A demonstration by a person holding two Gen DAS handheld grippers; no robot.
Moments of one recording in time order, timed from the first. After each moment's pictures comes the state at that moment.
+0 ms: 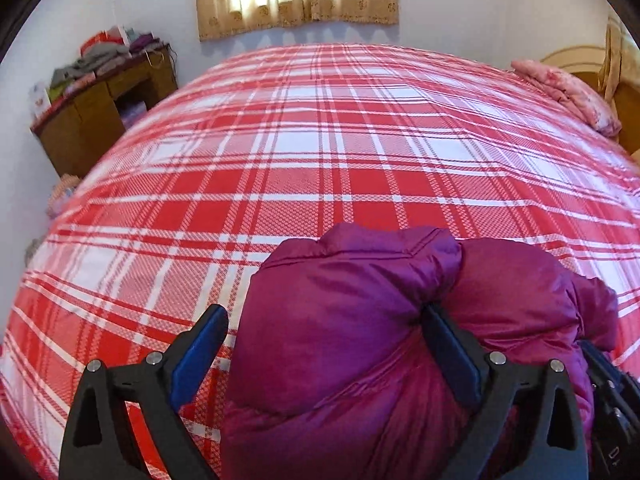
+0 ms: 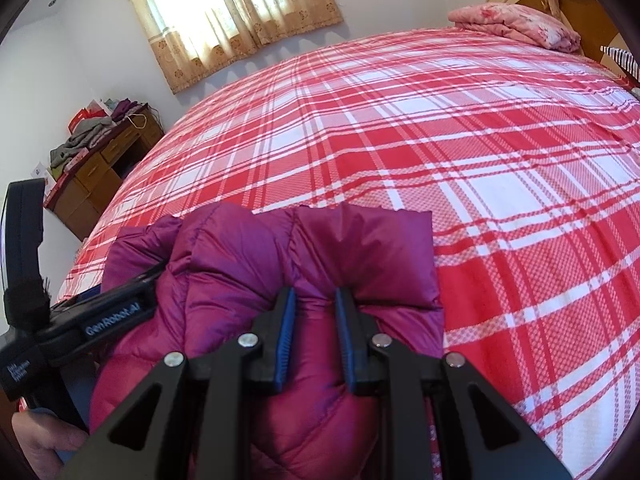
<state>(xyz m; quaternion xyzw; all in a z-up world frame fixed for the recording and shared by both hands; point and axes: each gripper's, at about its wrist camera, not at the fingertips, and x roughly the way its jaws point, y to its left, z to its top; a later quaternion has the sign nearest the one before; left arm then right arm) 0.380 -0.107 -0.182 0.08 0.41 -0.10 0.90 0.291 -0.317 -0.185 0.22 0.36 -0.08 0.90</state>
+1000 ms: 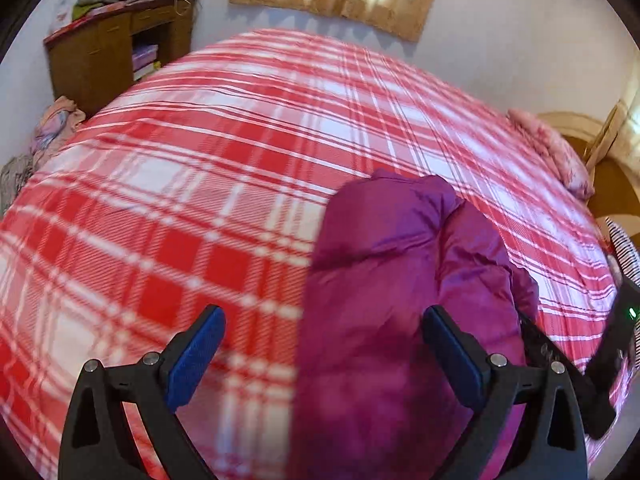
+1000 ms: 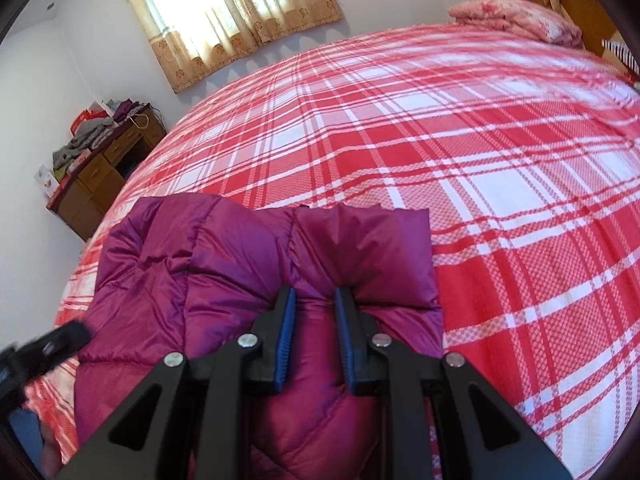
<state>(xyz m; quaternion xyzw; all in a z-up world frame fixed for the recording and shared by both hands) 0.316 -0.016 -0.146 -0.07 0.44 -0.13 0.88 0.289 -0.327 -0.186 0.24 0.37 -0.07 0.90</state>
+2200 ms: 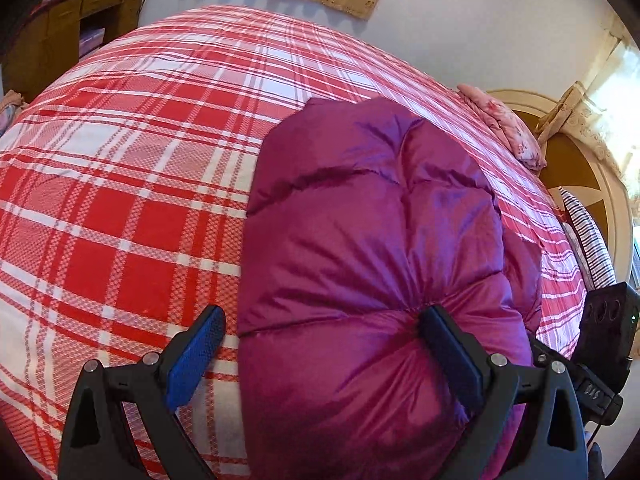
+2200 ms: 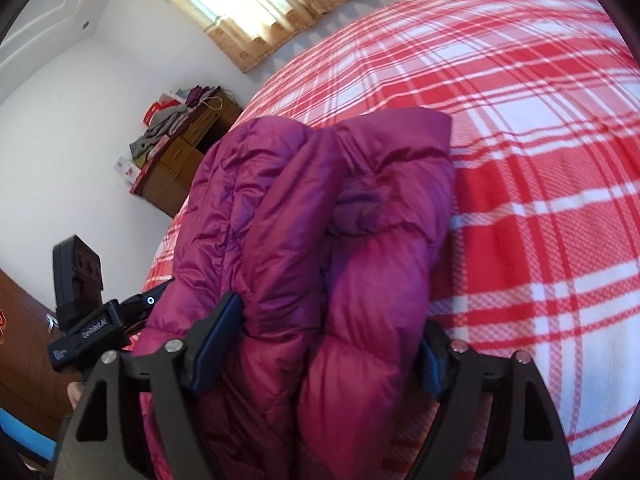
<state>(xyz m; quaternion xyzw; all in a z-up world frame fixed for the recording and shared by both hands) 0.314 -0.034 -0.178 -0.09 0.47 -0.25 0.84 0.244 -0.330 -0.195 0.30 0.38 0.10 0.87</state>
